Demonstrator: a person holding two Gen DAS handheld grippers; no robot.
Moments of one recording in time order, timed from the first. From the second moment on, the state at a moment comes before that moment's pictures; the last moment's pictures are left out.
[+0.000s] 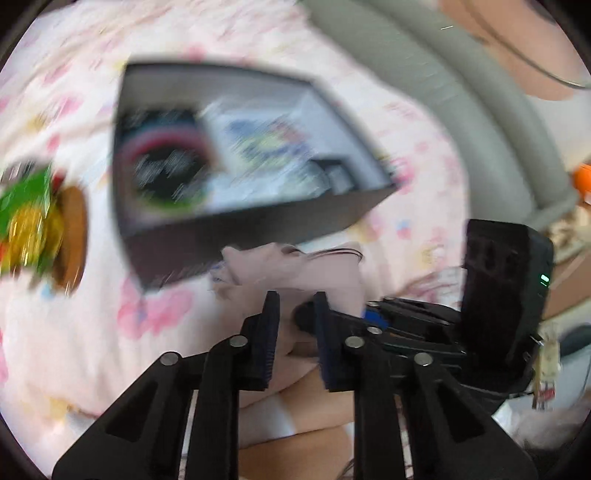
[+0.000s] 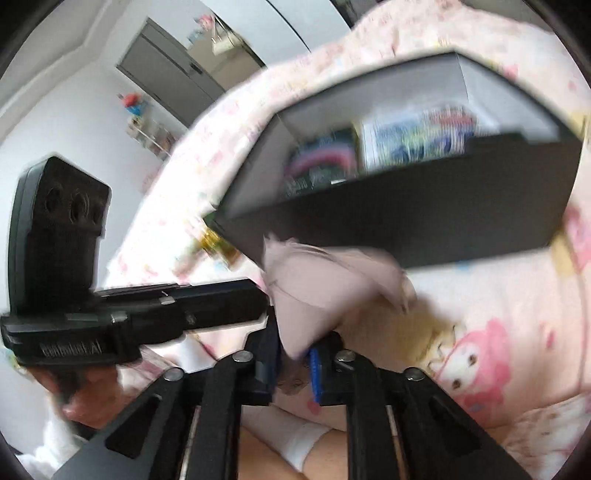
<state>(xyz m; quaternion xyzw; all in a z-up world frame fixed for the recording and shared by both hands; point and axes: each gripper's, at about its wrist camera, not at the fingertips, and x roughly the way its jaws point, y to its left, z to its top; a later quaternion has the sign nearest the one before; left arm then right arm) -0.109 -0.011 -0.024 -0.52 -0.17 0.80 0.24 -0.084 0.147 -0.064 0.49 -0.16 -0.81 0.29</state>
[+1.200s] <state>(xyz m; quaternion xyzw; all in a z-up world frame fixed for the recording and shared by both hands) -0.298 0.024 -0.062 -0.58 -0.15 0.77 0.21 -0.266 0.209 -0.022 0.45 -0.05 -0.88 0.13</state>
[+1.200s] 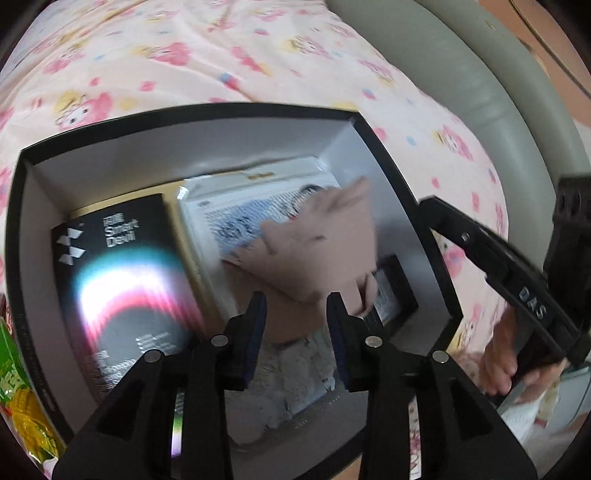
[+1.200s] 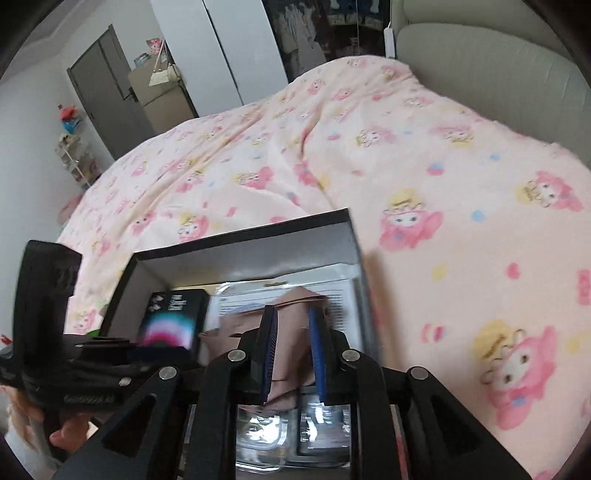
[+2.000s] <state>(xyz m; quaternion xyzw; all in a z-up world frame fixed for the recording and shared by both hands) -0.301 0.027 -0.067 -0.59 -0.18 0.76 0.22 -0.286 0.209 -0.047 0.50 -0.10 -0.85 0.15</state>
